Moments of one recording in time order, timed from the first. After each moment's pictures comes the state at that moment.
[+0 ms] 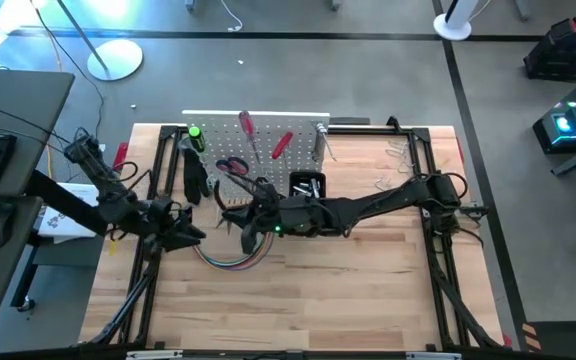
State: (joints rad) left arm -0.81 0.44 0.32 0.24 -0.57 -0.63; right arm 0.21 2.00 1.75 0.16 0.36 0.58
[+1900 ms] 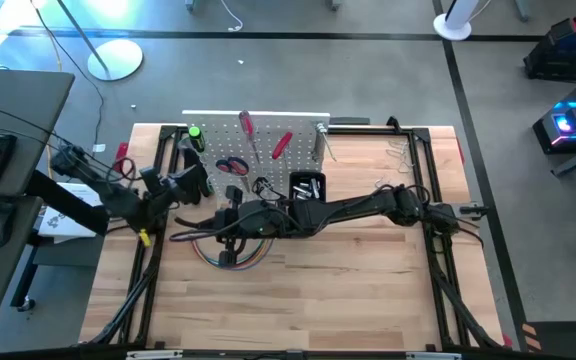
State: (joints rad) left arm -0.60 0.38 0.32 0.16 -1.45 -0.64; right arm 0.19 2.34 2.34 -0.24 0.22 -0.05
